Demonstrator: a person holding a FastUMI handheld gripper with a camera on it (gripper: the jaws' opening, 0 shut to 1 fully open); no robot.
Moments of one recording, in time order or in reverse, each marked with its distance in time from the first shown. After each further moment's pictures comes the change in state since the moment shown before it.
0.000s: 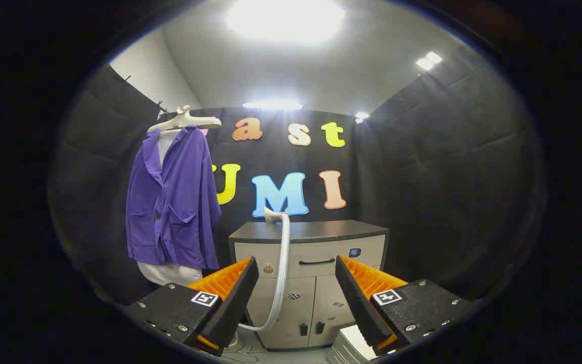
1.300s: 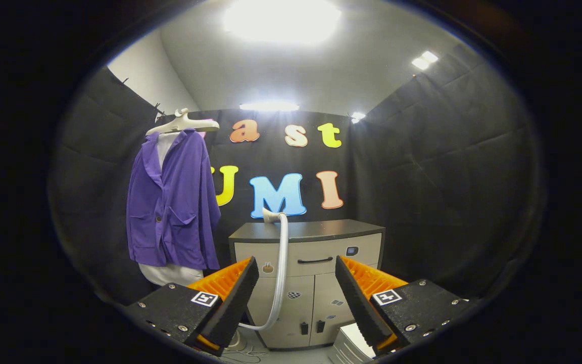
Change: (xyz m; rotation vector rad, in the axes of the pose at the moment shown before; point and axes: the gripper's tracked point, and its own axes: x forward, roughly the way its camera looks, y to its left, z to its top) arm -0.014 0.002 0.001 0.012 -0.001 -0.013
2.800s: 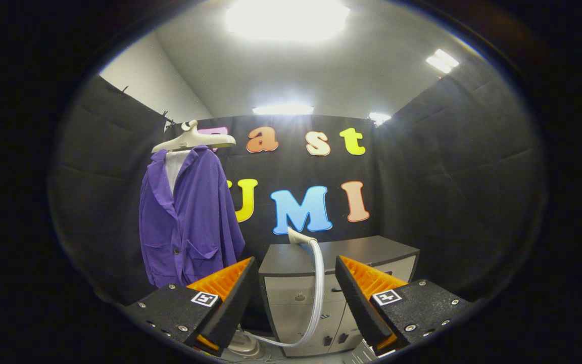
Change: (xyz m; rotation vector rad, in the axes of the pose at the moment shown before) arm 0.084 0.068 0.094 0.025 0.002 0.104
